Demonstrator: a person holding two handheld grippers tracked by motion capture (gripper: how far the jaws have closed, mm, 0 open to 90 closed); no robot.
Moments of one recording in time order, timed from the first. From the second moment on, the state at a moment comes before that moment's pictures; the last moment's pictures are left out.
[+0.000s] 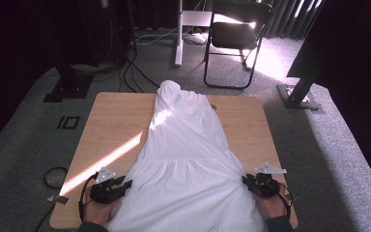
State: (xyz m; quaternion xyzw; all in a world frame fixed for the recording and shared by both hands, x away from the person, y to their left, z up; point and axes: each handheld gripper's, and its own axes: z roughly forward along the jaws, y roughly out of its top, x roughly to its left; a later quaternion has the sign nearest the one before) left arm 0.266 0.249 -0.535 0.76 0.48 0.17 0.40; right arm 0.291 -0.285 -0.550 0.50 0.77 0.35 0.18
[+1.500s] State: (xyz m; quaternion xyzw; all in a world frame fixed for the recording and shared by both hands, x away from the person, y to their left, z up) left arm 0.409 0.168 -0.537 0.80 0.46 0.10 0.37; right arm 0.407 -0.248 -0.549 0.51 0.78 0.31 0.19
